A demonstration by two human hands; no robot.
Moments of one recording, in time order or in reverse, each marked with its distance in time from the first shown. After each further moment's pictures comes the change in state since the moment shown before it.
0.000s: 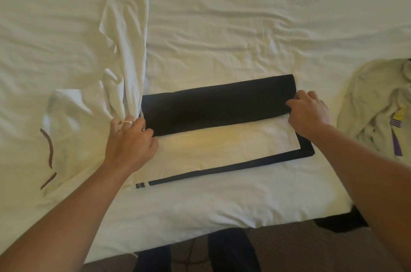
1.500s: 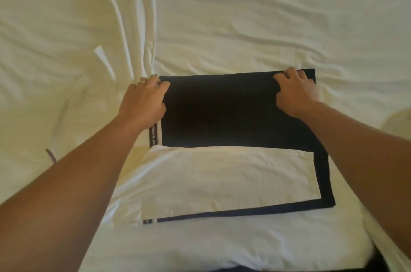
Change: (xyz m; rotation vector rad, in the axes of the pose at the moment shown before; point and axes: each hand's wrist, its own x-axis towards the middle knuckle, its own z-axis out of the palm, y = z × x) left_hand 0.162 -0.067 -0.015 -0.225 -0.190 -0.071; right_hand 0.150 -0.080 -0.072 0.004 -0.025 -0.151
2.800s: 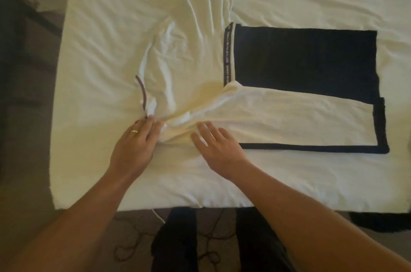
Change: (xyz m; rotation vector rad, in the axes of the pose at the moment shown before) left_hand -0.320 -0.139 0.145 0.013 0.341 0.099; right_hand -0.249 -0.346 0.129 -0.098 0.092 -0.717
